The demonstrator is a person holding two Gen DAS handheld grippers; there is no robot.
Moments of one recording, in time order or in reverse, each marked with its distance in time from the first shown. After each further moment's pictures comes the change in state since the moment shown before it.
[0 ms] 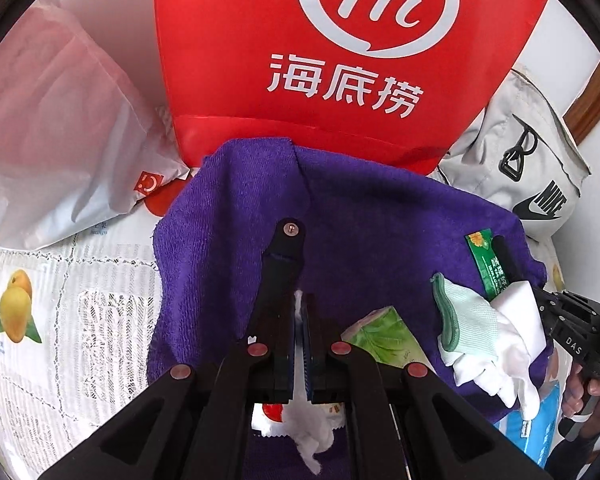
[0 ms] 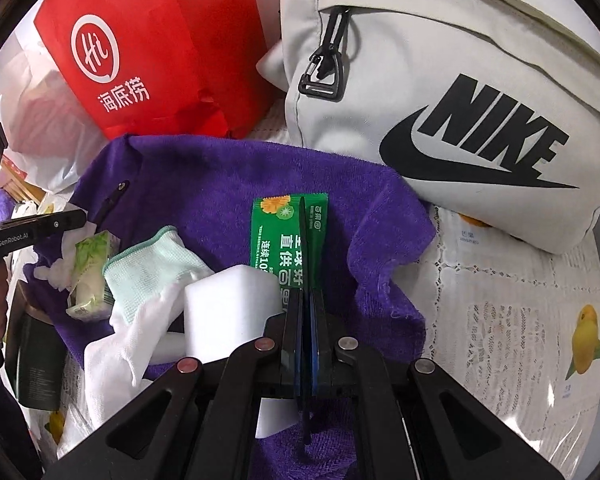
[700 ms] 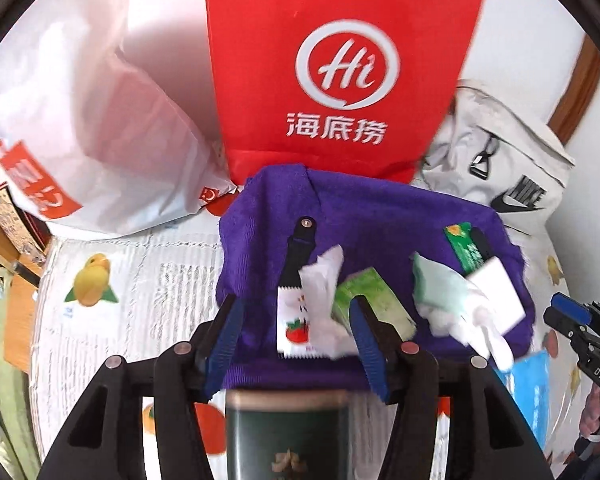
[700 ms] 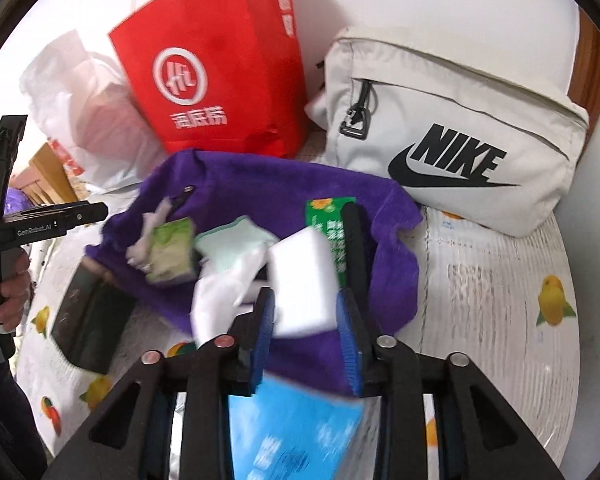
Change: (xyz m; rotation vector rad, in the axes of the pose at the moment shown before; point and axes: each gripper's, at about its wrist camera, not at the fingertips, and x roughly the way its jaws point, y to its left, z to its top) left arm -0.095 -0.008 -0.040 0.027 -0.105 0.107; right arm -0.108 0.036 -0.054 -0.028 -0.112 0.029
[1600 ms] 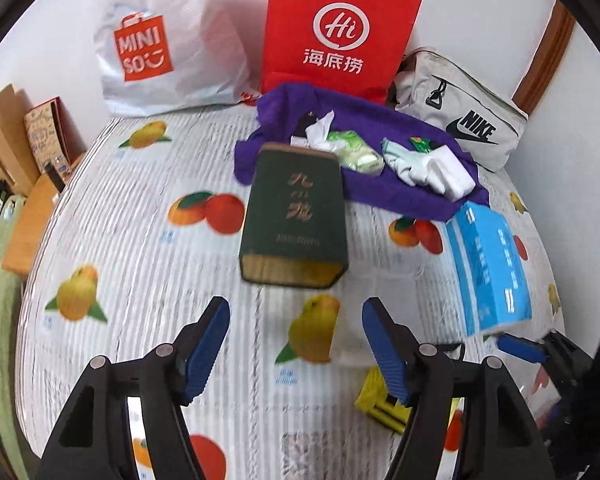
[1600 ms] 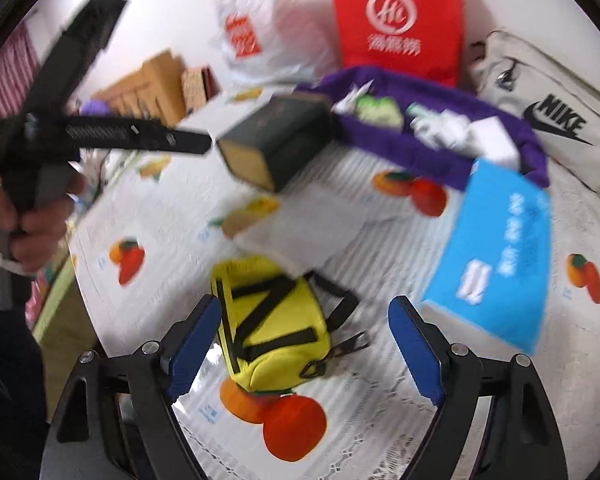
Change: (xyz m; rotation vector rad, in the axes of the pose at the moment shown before) left arm -0.092 0.017 -0.181 -0.085 0.005 -0.041; right arm -0.039 0.140 -0.181 -0.279 0.067 0.199
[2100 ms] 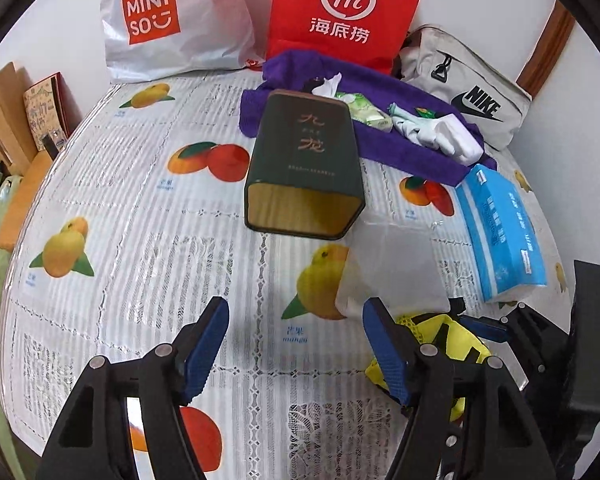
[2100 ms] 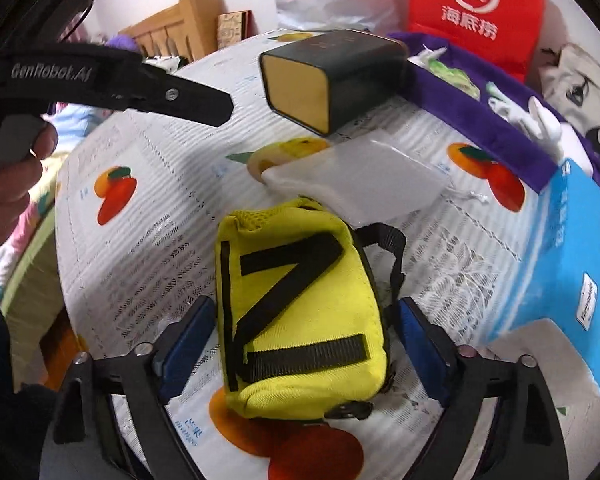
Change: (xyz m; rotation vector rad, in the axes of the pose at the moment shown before) left arm 0.020 0.009 -0.034 -0.014 0.045 -0.005; right arm 0.058 0.034 -0.011 -0.188 0.090 -0.011
